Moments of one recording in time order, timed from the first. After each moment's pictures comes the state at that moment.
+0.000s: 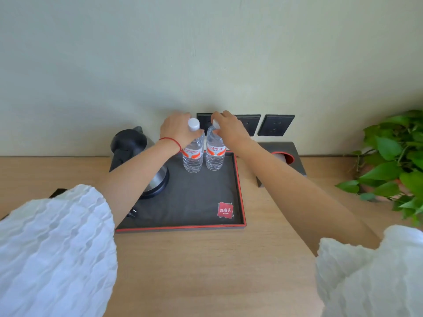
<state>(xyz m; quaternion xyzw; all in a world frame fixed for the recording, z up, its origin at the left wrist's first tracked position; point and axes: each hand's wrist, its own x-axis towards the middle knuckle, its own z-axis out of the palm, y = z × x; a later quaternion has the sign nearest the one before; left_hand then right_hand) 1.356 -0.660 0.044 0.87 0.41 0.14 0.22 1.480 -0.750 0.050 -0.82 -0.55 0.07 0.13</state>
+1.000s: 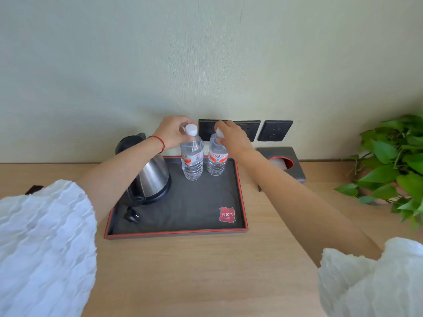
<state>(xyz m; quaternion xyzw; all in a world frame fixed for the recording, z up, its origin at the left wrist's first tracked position) 1.333 -0.636 0.052 0.87 0.32 0.14 0.35 1.475 -0.761 0.047 -0.83 -0.53 0.07 0.15</state>
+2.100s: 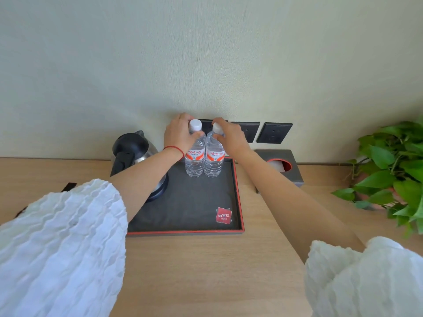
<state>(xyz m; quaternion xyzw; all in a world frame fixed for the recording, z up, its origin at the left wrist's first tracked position) 1.359 -0.663 0.035 0.83 0.42 0.24 0.26 1.475 -0.757 0.049 -0.82 -0.50 0.13 0.24</state>
